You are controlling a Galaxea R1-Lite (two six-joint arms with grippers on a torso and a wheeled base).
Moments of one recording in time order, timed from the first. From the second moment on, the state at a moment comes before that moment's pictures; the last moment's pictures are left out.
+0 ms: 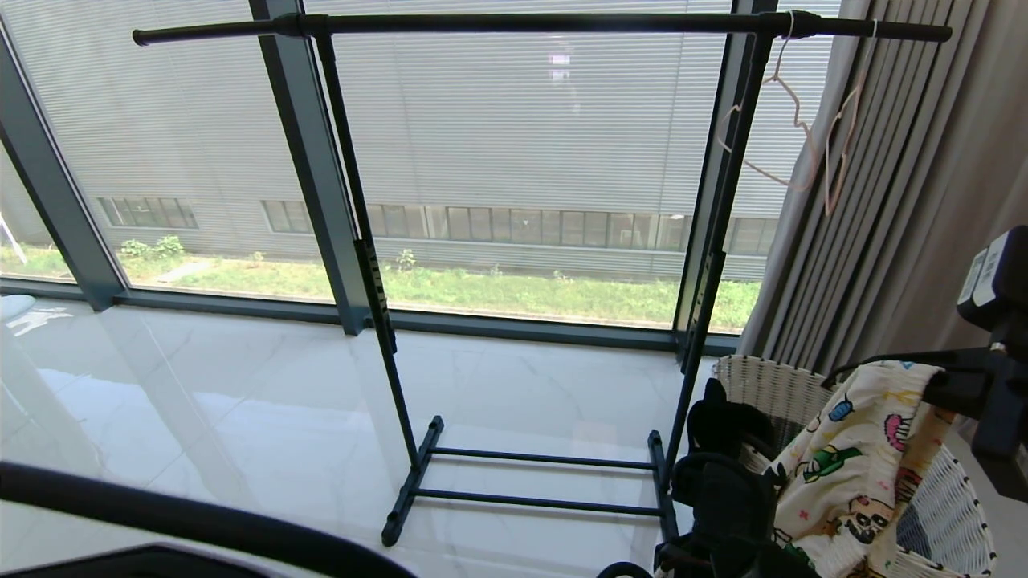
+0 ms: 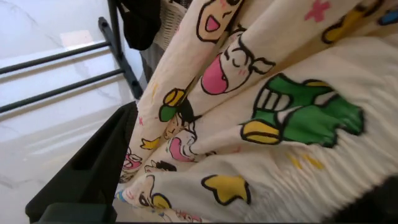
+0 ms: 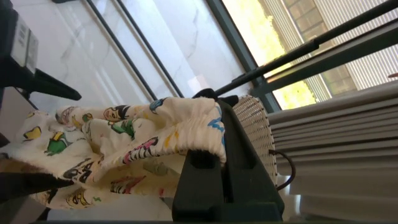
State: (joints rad) left arm -1.26 2.14 -1.08 -0.54 0.35 -0.53; right arm 0.70 1.14 -0.98 0.31 -0.16 -0.50
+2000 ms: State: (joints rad) left arm -1.21 2.04 -0.73 -0.54 0.57 -0.45; right arm 0.73 1.13 -0.90 0.31 -0.16 -0.46
